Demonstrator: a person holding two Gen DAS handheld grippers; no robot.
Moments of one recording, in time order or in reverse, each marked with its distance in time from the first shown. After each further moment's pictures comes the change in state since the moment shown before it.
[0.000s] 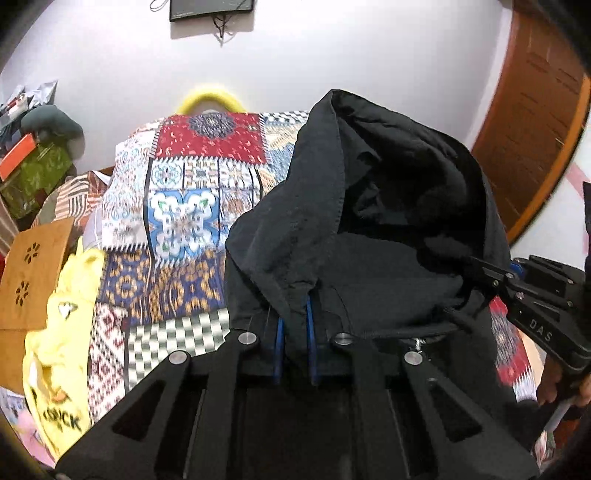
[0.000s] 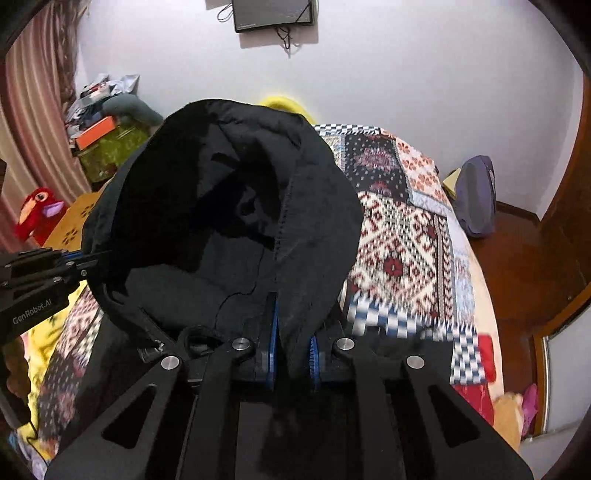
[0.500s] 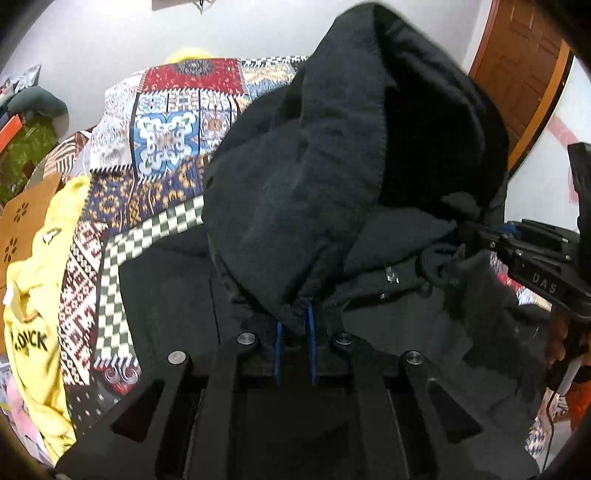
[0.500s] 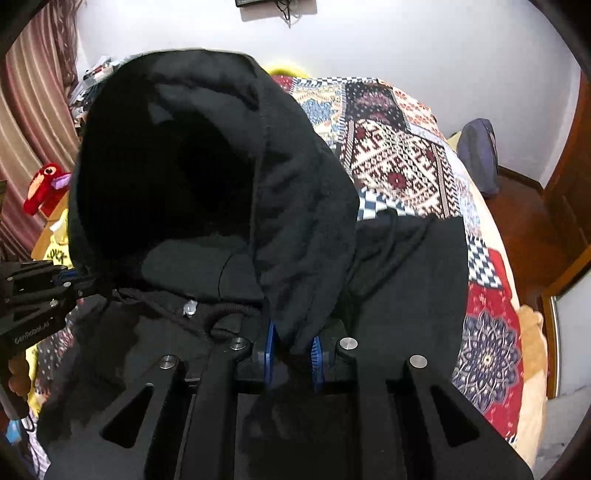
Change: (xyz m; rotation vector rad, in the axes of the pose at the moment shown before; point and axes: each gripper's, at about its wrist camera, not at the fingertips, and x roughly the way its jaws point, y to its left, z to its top) left arm -0.003 -0.031 -0.115 0.047 0.123 -0.037; right arm 0.000 0.000 -0.088 0.041 0.088 0.018
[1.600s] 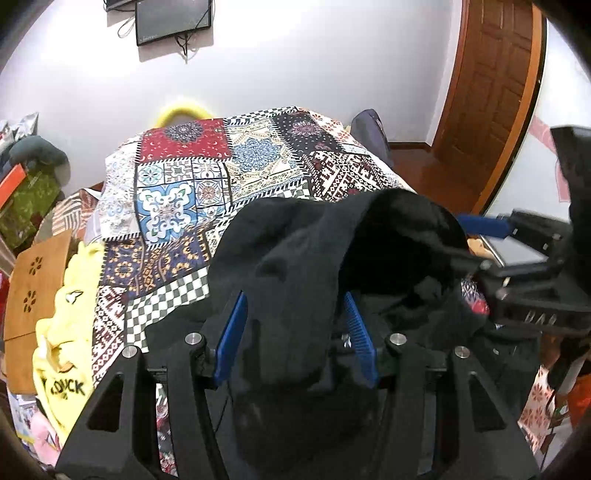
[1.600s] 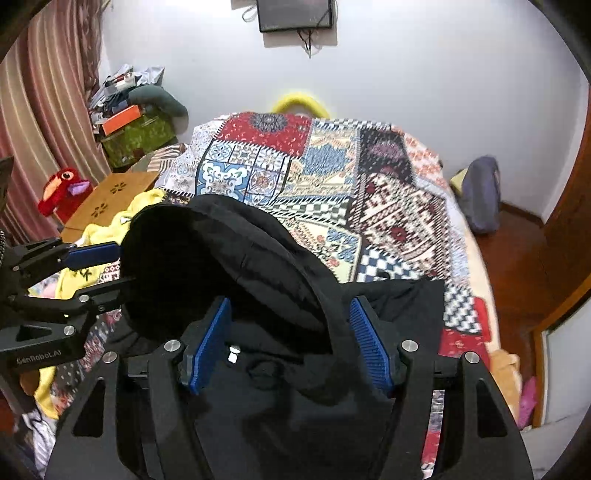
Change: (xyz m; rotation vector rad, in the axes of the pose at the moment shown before) left arm -0.071 -0.011 0.049 0.066 -0.120 0.005; right arm -0.046 0.015 0.042 -0.062 -0.083 0.034
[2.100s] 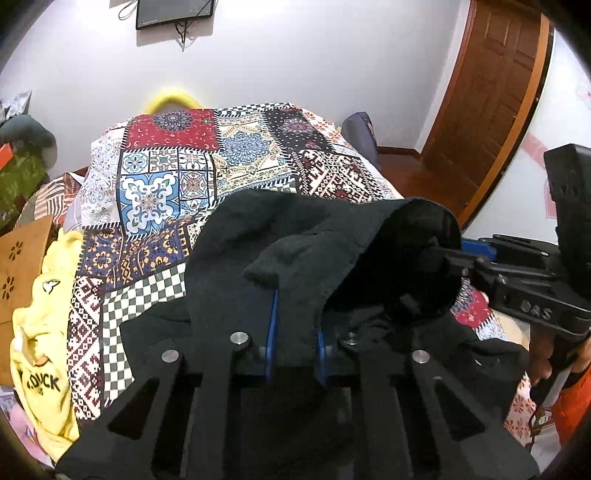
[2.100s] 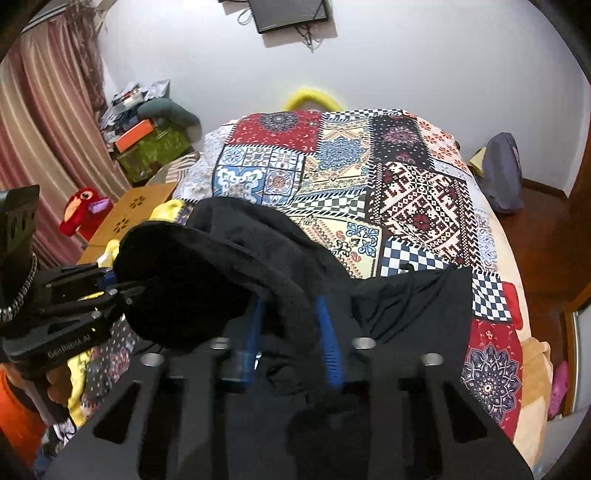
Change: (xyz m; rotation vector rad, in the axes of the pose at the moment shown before) left arm 0.001 0.007 -0.007 -0.049 0.005 -0.086; right arm -0.011 -0.008 -0.005 0.051 0.004 0.119
